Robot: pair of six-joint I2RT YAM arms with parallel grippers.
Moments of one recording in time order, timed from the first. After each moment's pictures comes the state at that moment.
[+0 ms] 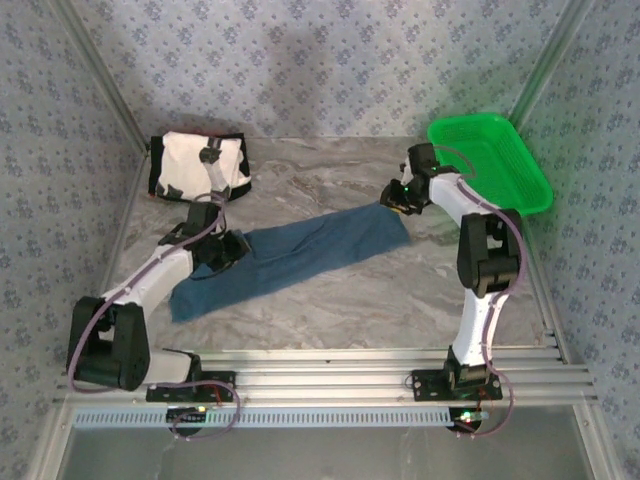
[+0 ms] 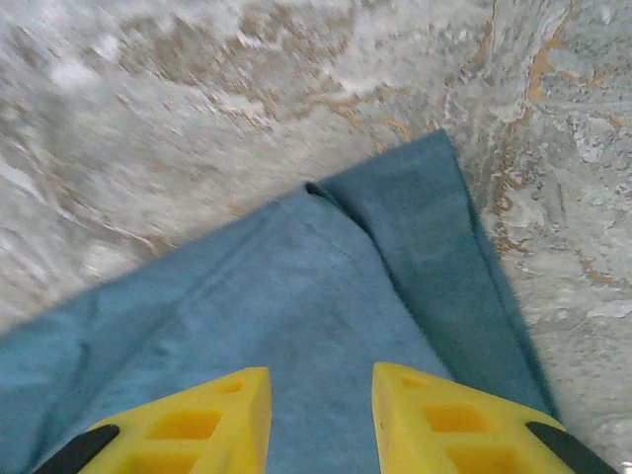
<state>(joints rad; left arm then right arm) -0.20 1.37 0.80 -0.48 0.24 -0.79 0.16 2.01 1.54 -0.67 -0.27 0.36</state>
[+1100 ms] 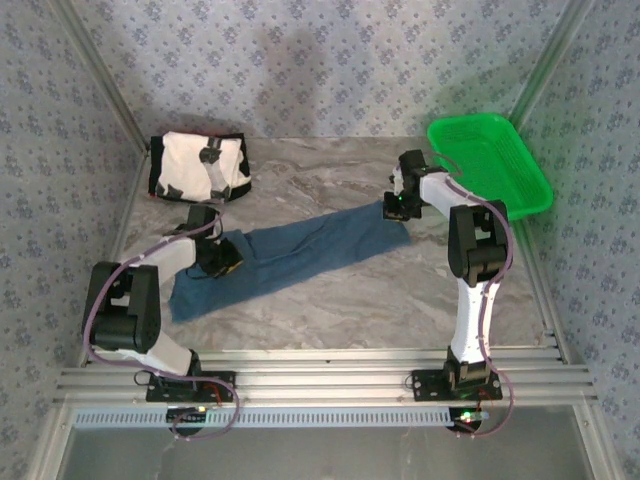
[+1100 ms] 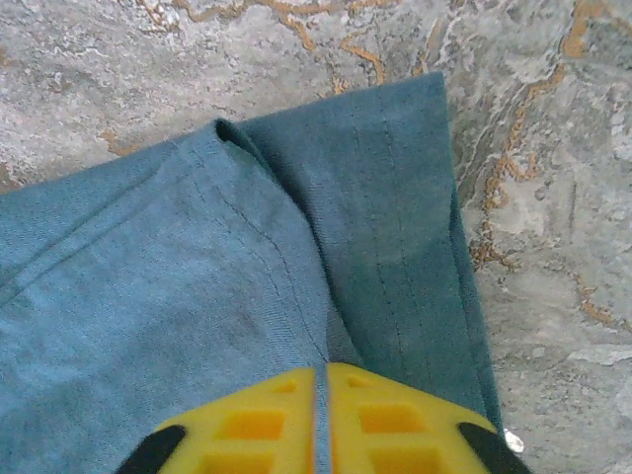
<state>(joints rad) -0.12 1.55 0.80 -0.45 0.25 -0.73 0.17 2.10 1.57 -0.72 -0.22 0.18</state>
